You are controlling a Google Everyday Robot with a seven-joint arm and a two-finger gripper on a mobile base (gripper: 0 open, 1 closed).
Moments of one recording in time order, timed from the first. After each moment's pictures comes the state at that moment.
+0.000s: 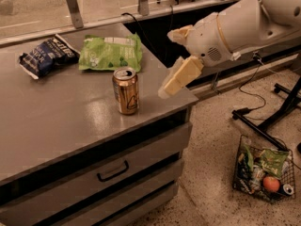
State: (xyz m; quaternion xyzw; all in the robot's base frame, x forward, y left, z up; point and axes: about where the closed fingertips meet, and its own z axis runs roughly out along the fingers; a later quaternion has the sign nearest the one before) arm 0.552 -0.048 0.961 -0.61 0.65 0.18 0.40
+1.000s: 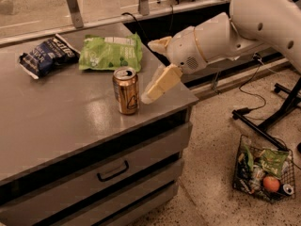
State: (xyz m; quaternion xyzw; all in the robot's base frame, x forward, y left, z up) arm 0.565 -0.002 0.932 -0.62 0.62 0.25 0.41
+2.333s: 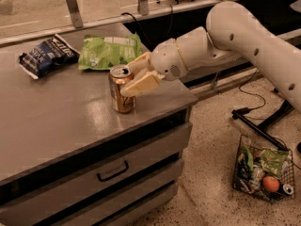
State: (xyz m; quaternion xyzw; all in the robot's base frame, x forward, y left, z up) arm 0.567 0.042 0.905 -0.64 0.58 0.33 0.39
